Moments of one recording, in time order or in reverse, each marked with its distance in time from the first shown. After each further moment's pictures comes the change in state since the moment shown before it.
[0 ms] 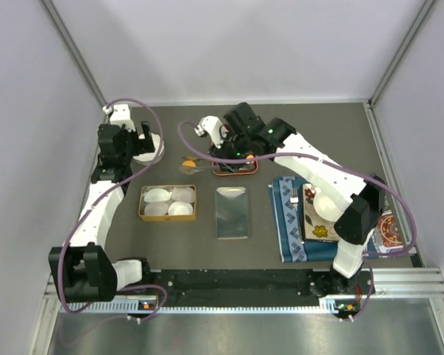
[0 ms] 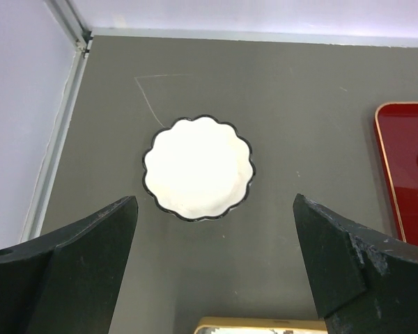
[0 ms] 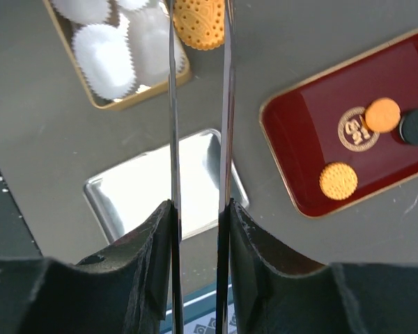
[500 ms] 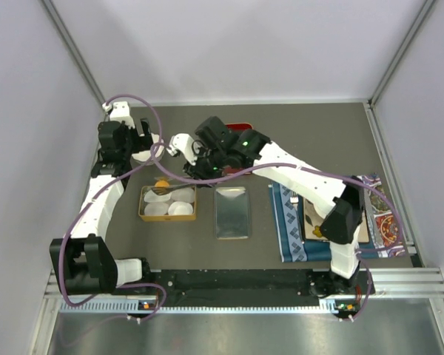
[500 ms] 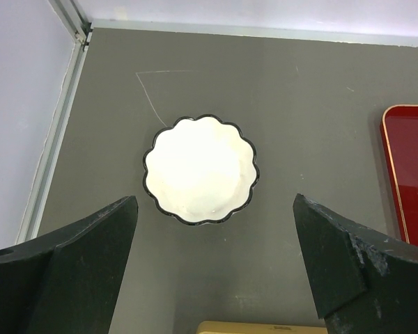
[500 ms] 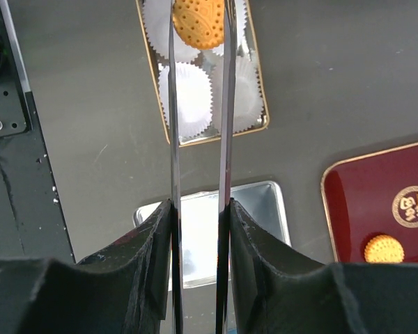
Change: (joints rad) left arm 0.021 0.066 0.053 -0.016 -0.003 -0.016; right arm 0.182 0.089 0.124 0.000 -0.047 0.000
